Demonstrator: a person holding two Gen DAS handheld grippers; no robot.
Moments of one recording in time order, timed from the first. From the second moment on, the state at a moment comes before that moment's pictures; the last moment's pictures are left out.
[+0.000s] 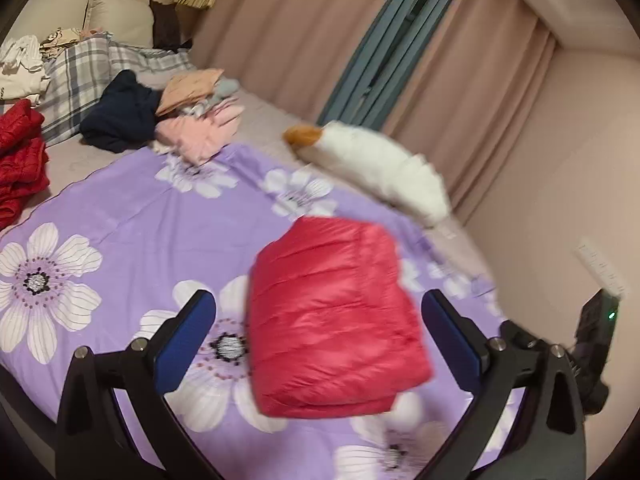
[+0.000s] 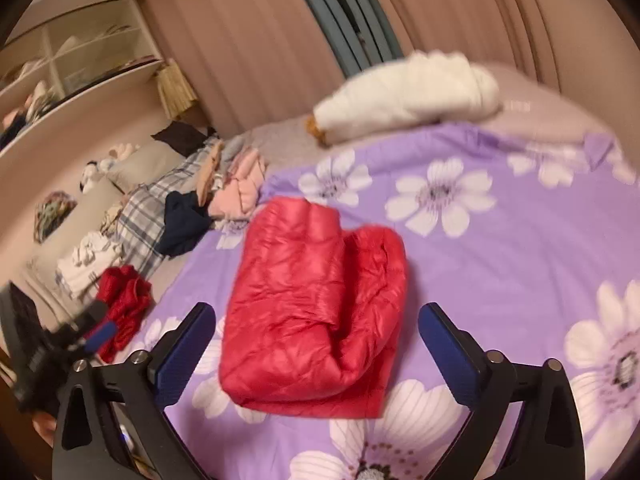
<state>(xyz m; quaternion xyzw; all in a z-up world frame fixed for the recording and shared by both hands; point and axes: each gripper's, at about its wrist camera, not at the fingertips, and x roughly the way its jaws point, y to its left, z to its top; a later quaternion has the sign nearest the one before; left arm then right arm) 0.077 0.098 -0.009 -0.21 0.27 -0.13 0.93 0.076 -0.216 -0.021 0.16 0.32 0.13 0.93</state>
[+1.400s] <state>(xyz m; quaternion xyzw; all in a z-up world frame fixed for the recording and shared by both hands) 0.024 0.082 0.029 -0.15 0.23 -0.06 0.96 0.021 -0.207 0.013 0.11 0.24 0.10 0.96</state>
